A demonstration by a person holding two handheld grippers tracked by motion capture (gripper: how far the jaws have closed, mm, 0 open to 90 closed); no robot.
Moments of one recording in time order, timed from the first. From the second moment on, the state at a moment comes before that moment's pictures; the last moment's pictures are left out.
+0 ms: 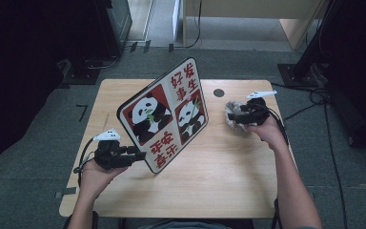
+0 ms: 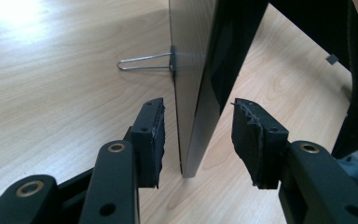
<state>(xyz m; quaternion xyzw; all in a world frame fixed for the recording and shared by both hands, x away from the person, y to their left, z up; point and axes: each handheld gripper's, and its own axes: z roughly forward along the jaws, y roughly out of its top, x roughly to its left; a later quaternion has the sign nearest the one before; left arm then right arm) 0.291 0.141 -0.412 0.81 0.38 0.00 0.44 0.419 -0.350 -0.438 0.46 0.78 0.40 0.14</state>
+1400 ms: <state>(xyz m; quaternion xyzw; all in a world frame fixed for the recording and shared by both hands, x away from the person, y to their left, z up) 0.304 0.124 -0.422 0.80 0.37 0.01 0.47 0.445 -0.372 -0.495 0.55 0.76 0.33 0.14</state>
